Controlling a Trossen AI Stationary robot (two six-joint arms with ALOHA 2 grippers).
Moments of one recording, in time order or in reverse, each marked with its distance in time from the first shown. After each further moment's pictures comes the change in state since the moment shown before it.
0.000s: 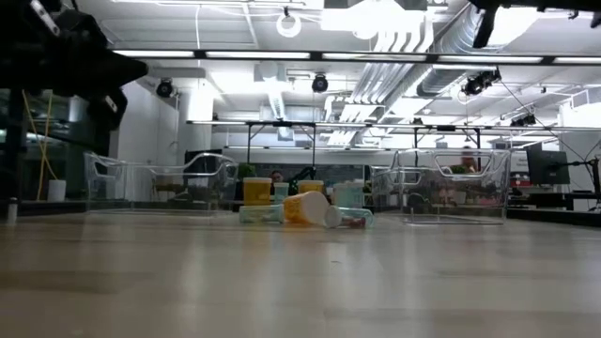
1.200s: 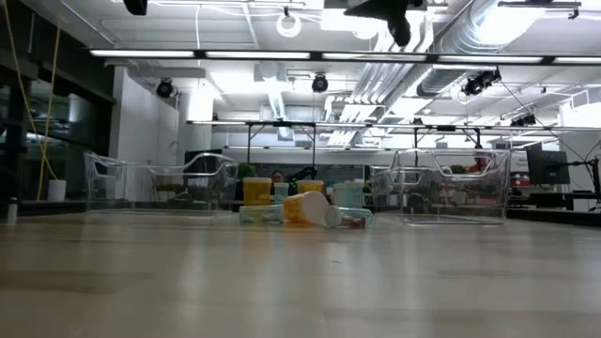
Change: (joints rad) left arm 0.000 0.489 0.643 -0.048 -0.145 0.191; right arm 0.002 0.705 0.615 -0.557 -0.176 -0.091
